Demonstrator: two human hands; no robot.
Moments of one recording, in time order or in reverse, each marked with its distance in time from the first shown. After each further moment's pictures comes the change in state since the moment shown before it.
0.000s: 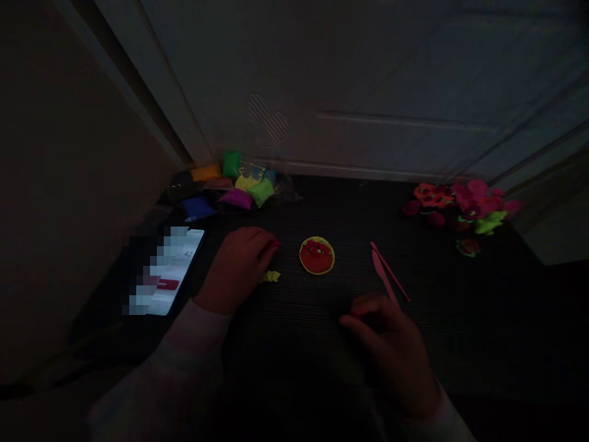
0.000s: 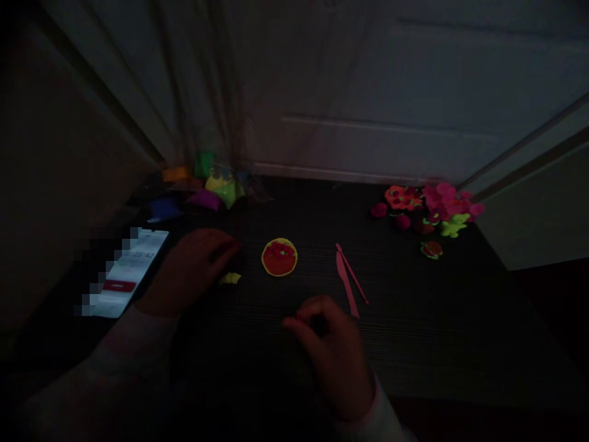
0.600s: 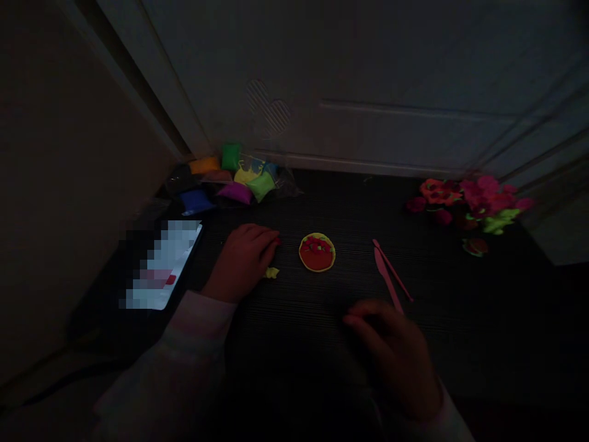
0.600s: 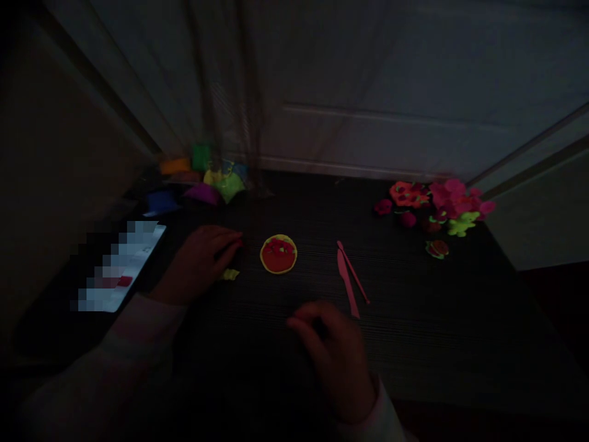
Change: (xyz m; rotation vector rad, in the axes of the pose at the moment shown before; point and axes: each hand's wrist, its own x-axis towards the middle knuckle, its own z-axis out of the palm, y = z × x) left_hand -0.002 -0.010 0.024 -0.032 -0.030 0.002; right_hand -0.002 0.004 -0.007 -0.142 -0.053 -0.007
